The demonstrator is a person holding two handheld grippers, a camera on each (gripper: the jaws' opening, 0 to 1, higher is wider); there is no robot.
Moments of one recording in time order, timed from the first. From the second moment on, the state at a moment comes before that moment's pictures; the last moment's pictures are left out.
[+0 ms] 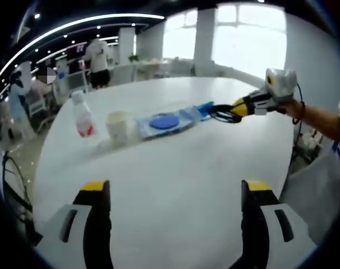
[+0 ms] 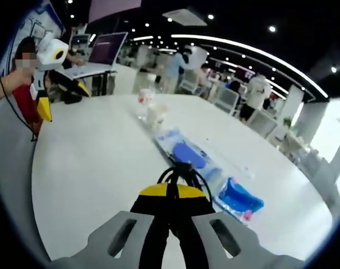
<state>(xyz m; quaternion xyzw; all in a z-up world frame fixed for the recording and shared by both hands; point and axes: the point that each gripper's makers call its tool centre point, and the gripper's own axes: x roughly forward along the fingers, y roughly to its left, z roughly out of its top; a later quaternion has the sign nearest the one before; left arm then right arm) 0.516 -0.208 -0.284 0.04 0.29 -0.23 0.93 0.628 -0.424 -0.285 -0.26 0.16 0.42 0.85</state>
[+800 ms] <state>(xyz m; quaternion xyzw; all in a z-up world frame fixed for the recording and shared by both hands) 0.516 -0.202 -0.285 0.04 0.30 -0.22 0.93 0.645 -0.437 -0.338 -0.30 0.20 0.39 0.85</state>
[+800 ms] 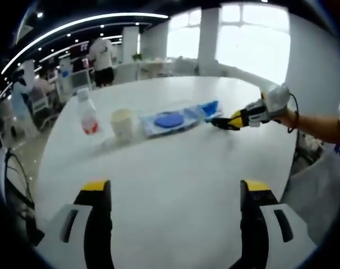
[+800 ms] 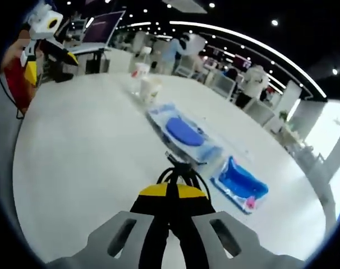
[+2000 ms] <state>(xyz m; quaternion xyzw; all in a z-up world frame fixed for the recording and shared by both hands) 0.515 -0.194 -0.283 0.02 0.30 -0.21 0.93 0.647 -0.426 -0.386 -0.16 0.29 0.39 0.86</state>
